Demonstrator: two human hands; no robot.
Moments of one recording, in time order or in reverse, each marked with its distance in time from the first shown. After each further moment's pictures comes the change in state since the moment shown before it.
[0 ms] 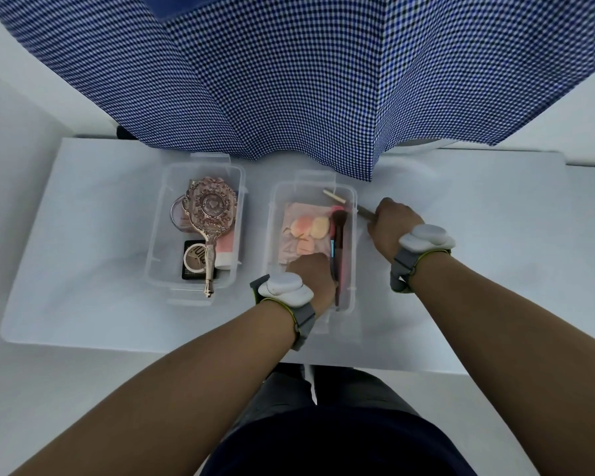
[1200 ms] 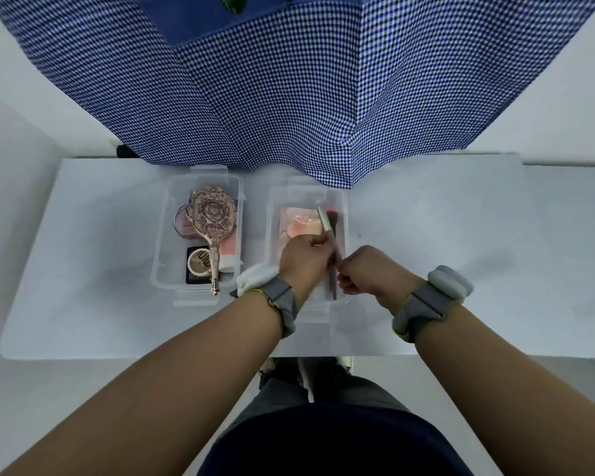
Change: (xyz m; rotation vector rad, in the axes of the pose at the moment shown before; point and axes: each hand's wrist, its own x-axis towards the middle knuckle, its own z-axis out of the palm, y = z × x) left_hand -0.021 0.010 -0.034 -0.935 0.077 -0.100; right_hand -0.120 -0.066 -0.039 0.760 -0.420 0.335
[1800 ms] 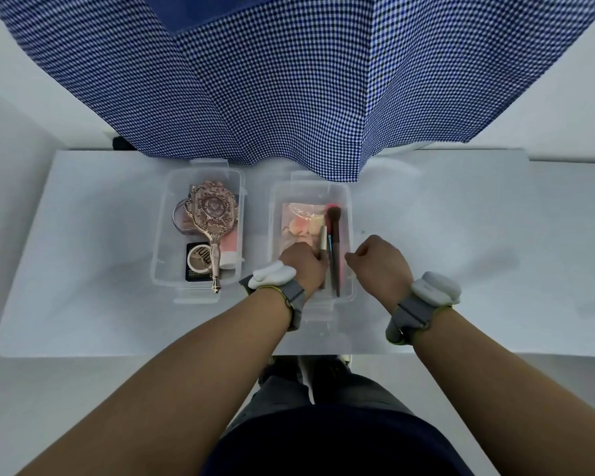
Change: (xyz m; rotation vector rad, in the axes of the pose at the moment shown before) left_hand 0.019 -0.022 -0.002 0.653 -0.017 0.005; right_hand 0.015 0.014 0.002 -0.415 0.386 -0.138
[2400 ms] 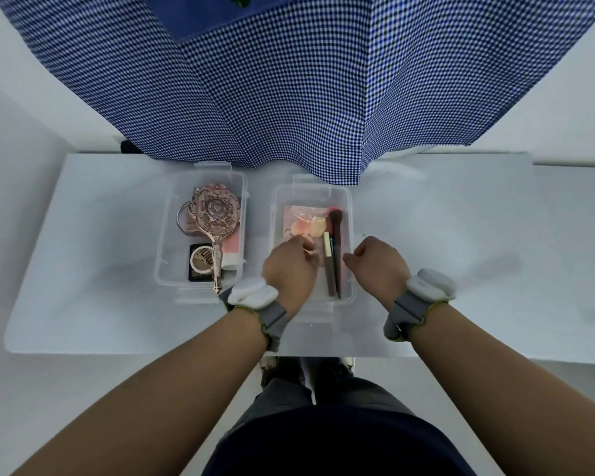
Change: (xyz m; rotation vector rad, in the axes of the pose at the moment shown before) left_hand -0.030 -0.005 -0.021 0.017 0.269 0.153; right_hand 0.003 -0.003 -0.003 -0.023 -0.055 -0.039
